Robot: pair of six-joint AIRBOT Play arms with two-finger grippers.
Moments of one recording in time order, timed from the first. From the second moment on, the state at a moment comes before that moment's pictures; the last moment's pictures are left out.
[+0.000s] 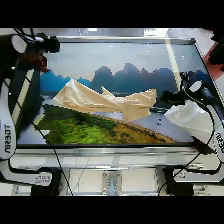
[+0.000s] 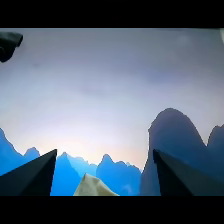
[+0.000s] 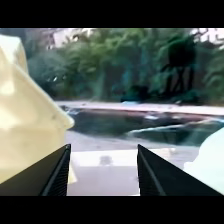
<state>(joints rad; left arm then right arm) -0.04 -1.49 1.84 1.47 -0.86 -1.52 -0.19 -1.44 1.08 -1.15 0.95 1.39</state>
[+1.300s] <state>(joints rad) 0.17 -1.37 1.33 1.33 -1.00 -1.66 -0.27 -1.31 0.99 -0.49 0.95 0.95</state>
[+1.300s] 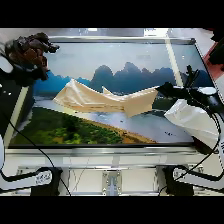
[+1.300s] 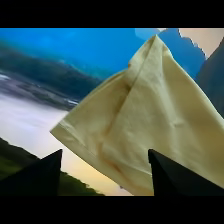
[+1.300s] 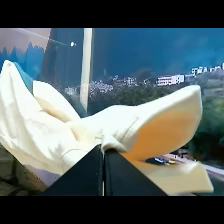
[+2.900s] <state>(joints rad) 0.21 -1.58 1.18 0.10 -0.88 -1.27 -0.31 -1.18 1.02 -0.43 0.96 1.05</state>
